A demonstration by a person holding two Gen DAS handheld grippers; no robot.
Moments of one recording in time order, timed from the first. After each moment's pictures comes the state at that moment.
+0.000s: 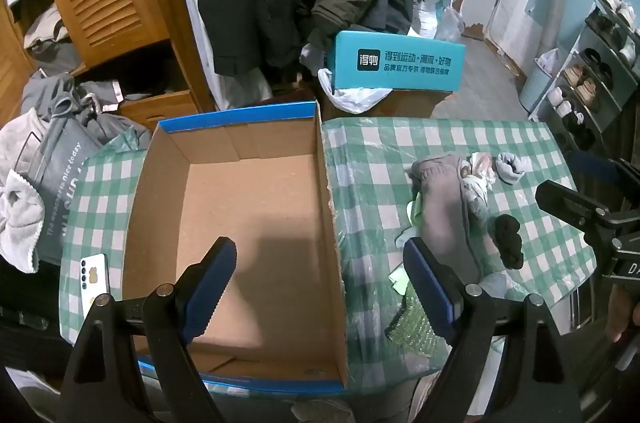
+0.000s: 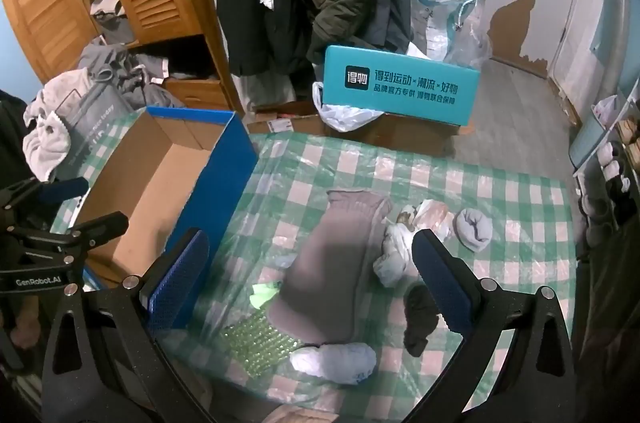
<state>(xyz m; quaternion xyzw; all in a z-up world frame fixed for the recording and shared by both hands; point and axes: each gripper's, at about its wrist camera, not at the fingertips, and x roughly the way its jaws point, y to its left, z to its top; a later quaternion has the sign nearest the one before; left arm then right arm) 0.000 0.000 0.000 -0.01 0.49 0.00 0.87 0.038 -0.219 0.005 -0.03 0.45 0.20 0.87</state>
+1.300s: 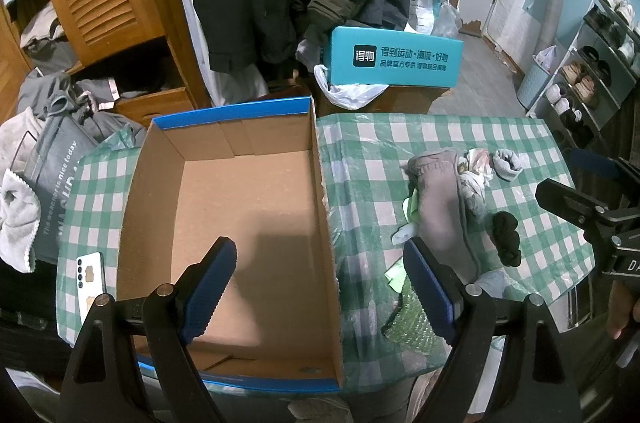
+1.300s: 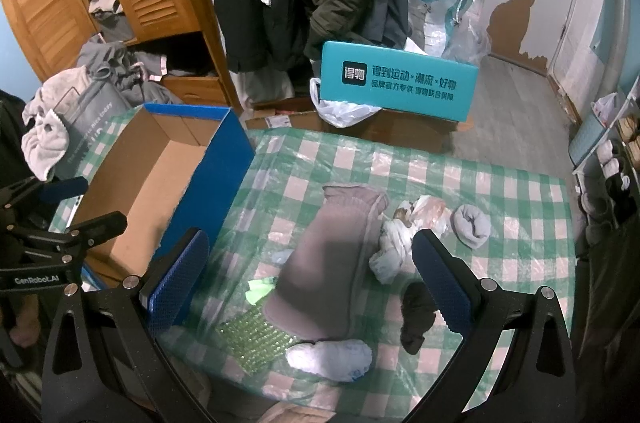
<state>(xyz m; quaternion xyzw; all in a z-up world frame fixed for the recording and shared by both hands) -0.002 -0.001 -0.001 -0.01 0.49 0.00 0.87 0.037 -0.221 -0.001 -0.03 0.45 0.20 0.87</state>
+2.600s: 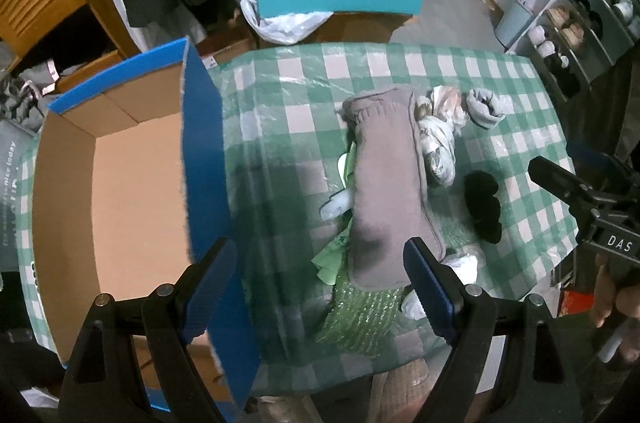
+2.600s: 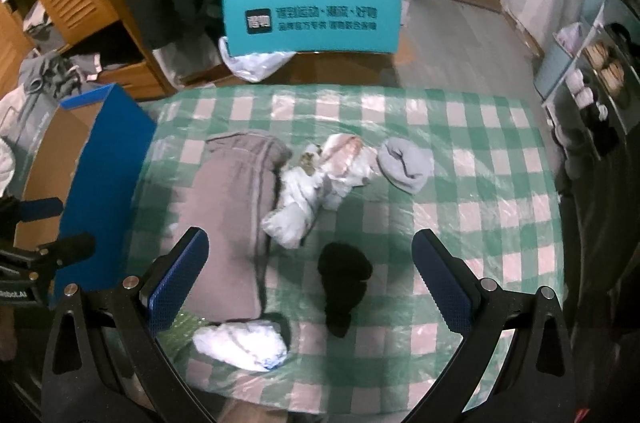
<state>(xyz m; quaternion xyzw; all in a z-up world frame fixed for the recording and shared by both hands) 0.050 -0.084 -0.073 0.01 0.59 -0.05 0.81 0.063 -0.316 -0.066 0.01 0.53 0.10 0.84</state>
